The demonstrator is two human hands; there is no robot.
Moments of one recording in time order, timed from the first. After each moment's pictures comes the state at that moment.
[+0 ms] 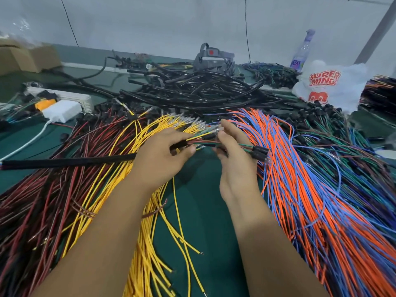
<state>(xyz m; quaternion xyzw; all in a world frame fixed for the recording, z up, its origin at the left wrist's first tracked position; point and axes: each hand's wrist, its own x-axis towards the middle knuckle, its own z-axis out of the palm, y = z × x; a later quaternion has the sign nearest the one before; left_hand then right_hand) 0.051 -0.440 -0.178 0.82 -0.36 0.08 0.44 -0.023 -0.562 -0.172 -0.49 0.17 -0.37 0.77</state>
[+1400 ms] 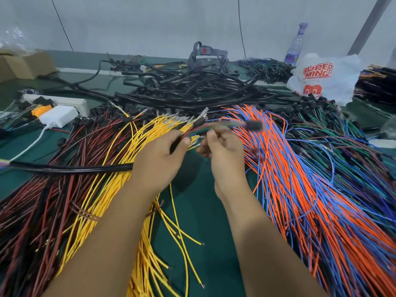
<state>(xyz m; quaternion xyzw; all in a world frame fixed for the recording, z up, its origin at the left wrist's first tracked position) 0.034 -0.443 -0.176 0.85 -0.31 0.08 0.42 -0.025 -0.560 -0.172 -0.62 0.12 -0.34 0.69</state>
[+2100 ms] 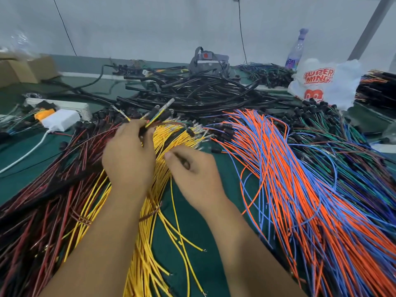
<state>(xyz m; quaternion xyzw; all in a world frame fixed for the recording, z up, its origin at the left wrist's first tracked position) 0.053 -0.427 -0.171 0.85 -0.15 0.35 0.37 -0.024 -0.528 -0.186 -0.84 0.01 -0.29 0.46</state>
